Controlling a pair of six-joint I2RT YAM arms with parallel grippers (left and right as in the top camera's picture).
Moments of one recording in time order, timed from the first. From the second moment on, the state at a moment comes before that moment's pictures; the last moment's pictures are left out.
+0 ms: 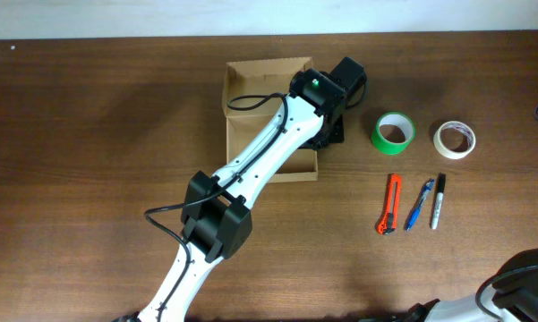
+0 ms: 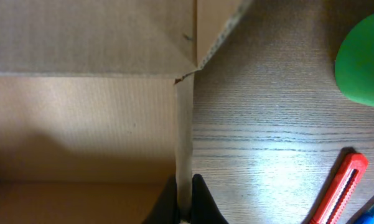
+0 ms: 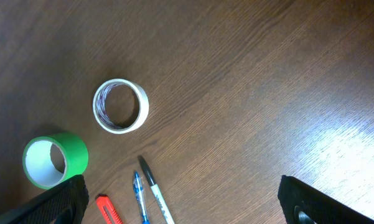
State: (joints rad) left arm -0.73 2.44 2.45 -1.38 -0.05 -0.73; right arm -0.78 1.77 1.89 -1.29 -0.16 0.05
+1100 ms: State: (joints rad) left arm -0.66 2.42 3.12 -1.68 -0.38 -0.50; right arm -0.78 1.77 1.89 -1.29 -0.16 0.05
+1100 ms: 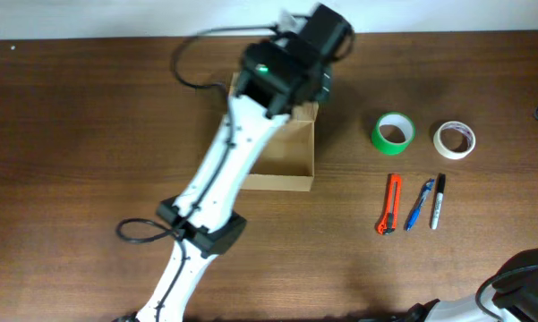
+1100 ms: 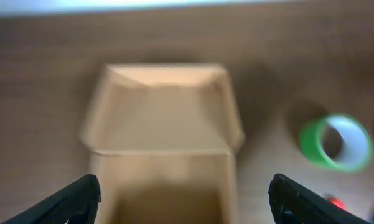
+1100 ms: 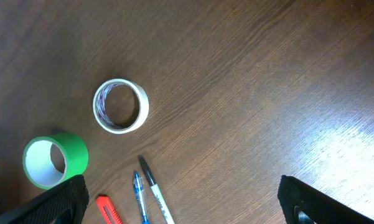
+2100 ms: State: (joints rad) left arm 0.30 2.21 2.95 -1.68 -0.34 -0.29; right arm -0.46 1.78 1.89 -1.20 -0.41 0.12
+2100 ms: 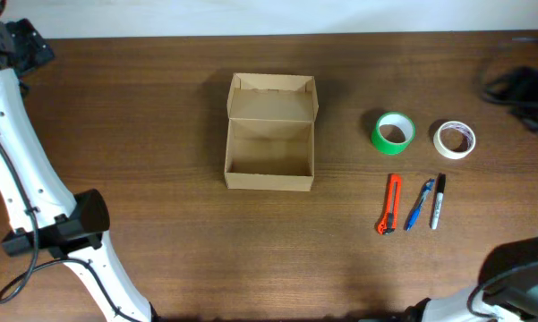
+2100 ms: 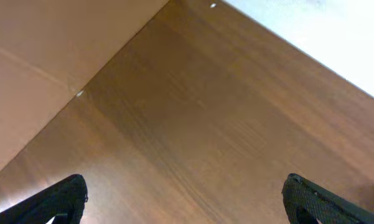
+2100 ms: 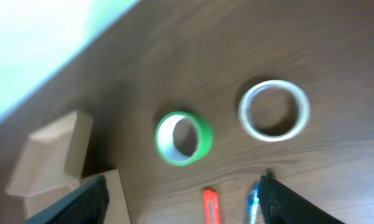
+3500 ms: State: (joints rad) left arm 0.31 2.21 2.93 -1.68 -0.34 -0.29; right arm -0.23 2.32 1.89 -1.25 -0.13 0.38
